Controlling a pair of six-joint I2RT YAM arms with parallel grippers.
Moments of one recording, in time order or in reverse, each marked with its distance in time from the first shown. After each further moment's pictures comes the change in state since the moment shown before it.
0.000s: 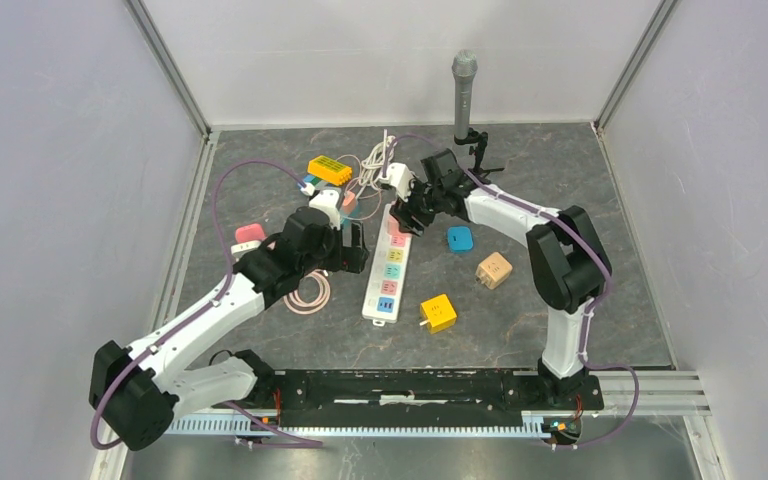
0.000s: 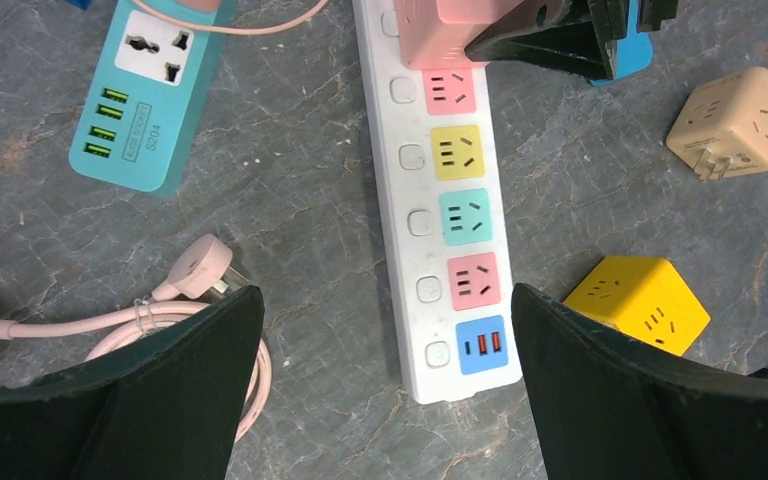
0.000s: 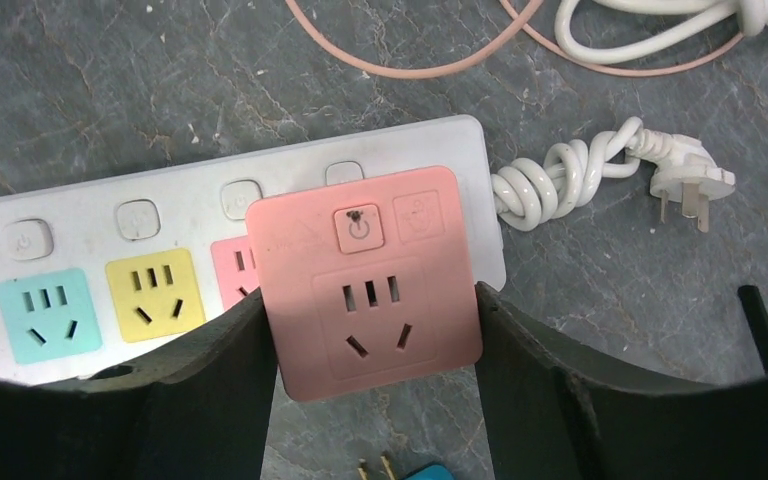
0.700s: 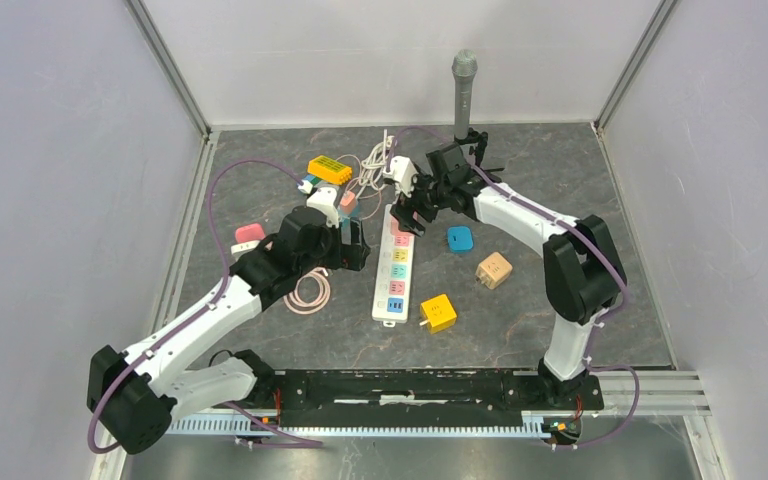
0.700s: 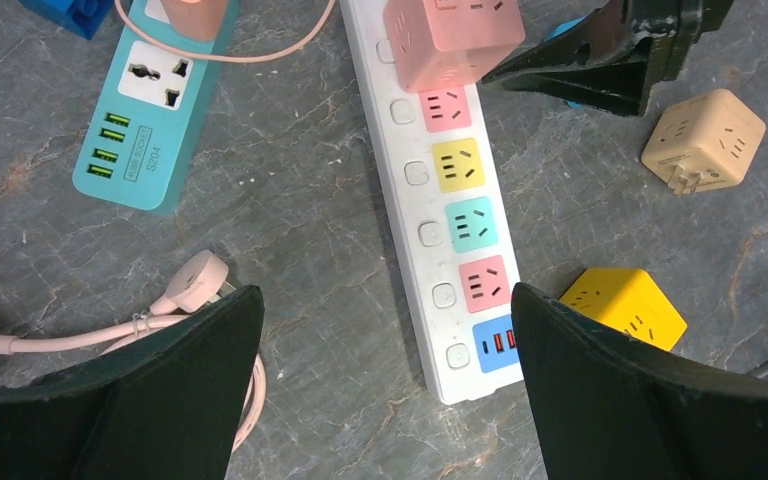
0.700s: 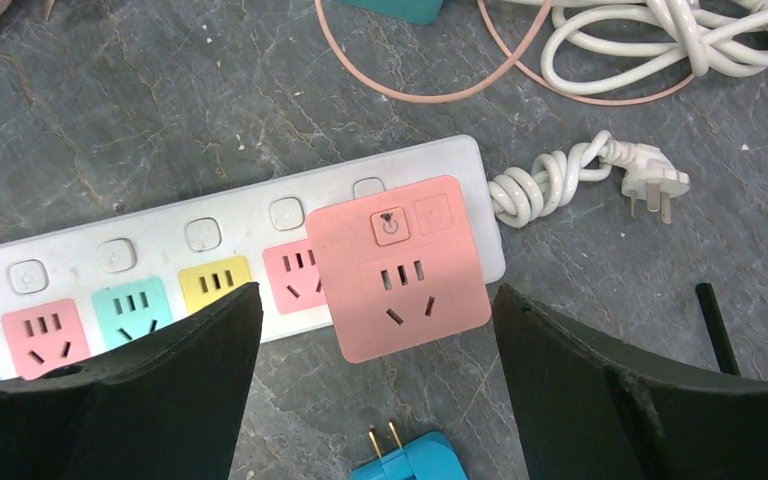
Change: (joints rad) left arm -0.001 -0.019 0.003 0.024 0.006 0.000; right arm -0.003 -0.109 -0.017 -0.035 -0.025 0.016
